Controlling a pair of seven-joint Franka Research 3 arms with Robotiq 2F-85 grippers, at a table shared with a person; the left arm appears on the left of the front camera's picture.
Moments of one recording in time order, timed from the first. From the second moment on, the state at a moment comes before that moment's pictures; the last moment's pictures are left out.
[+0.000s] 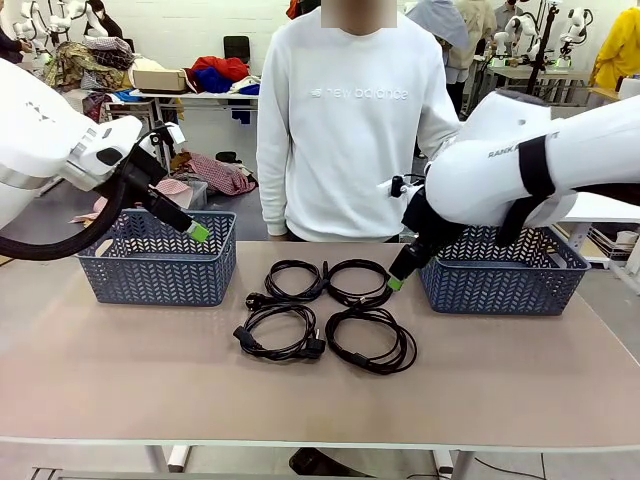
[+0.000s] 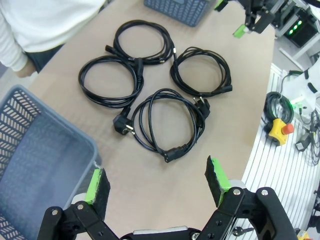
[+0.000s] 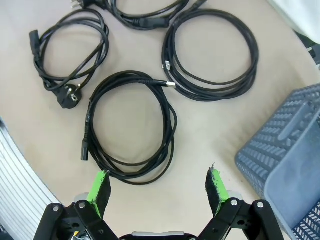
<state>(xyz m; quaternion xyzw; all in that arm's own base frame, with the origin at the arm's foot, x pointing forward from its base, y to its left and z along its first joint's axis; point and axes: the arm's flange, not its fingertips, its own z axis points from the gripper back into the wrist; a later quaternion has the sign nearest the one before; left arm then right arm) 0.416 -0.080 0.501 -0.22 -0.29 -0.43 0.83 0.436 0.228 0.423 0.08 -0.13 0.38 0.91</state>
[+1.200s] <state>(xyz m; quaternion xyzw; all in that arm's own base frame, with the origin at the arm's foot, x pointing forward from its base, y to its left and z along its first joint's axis) 0.416 -0.080 0.501 -0.22 -0.29 -0.43 0.83 0.447 0.304 0.347 0.06 -0.07 0.35 0.93</state>
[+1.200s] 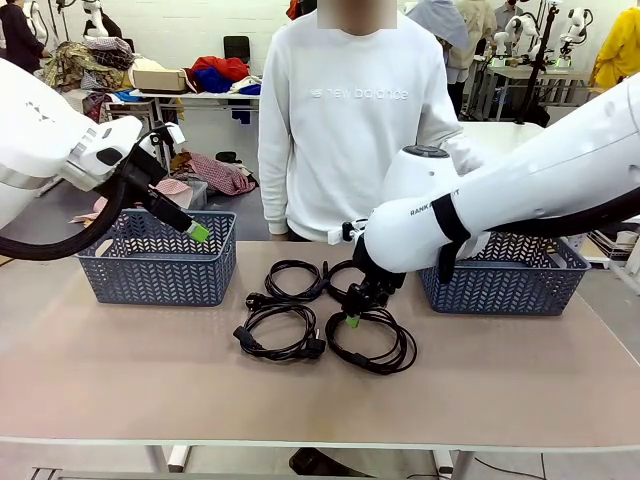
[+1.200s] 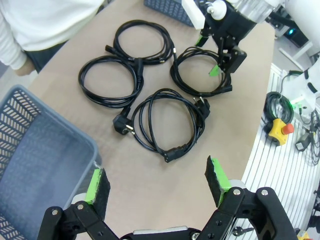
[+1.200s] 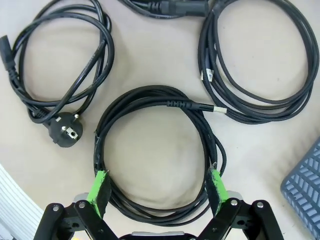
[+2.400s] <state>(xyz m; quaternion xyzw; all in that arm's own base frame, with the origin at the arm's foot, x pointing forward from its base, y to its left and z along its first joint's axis) 0.416 -0.080 0.501 -0.22 -0.29 -0.43 0.83 0.428 0.337 0.318 0.05 -0.06 0.35 0.93</state>
